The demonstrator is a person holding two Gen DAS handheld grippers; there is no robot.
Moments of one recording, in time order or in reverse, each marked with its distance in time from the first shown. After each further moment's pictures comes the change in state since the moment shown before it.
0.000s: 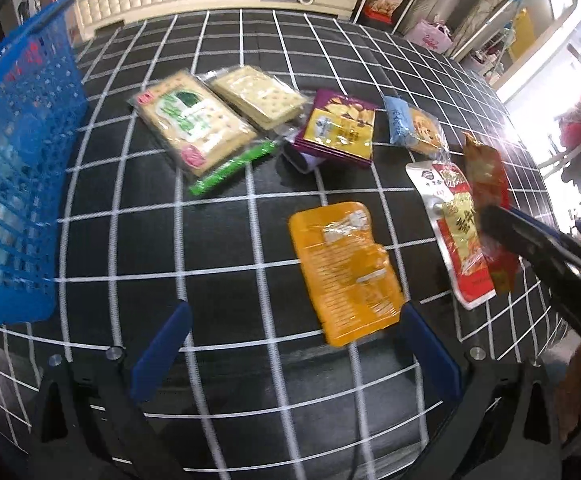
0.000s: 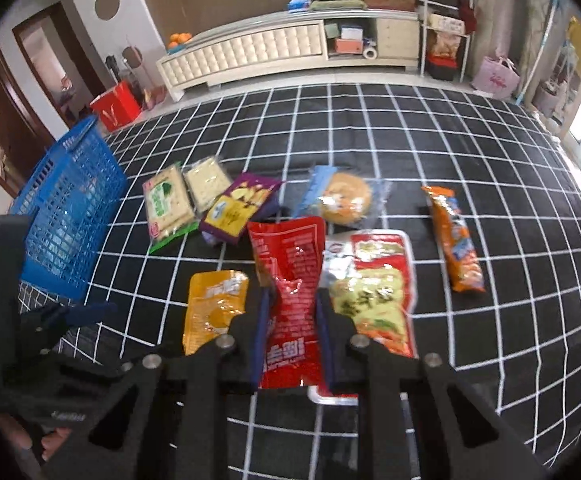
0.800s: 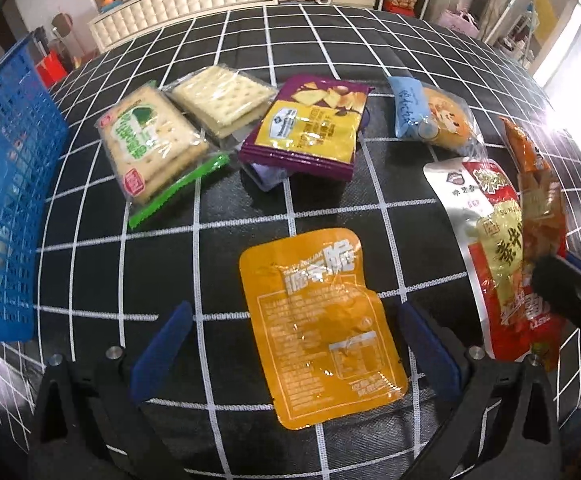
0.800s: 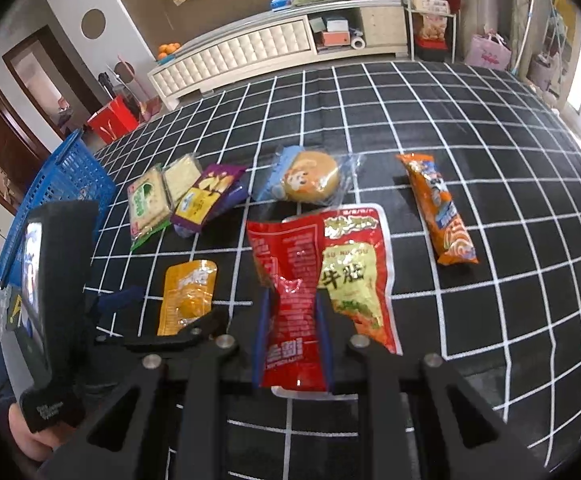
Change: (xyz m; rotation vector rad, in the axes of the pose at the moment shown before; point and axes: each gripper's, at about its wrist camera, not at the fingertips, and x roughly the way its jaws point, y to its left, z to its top) left arm 0.060 -0.058 0.010 0.031 -0.042 0.198; right arm 0.025 -0.030 -0.015 0.078 0.006 0.055
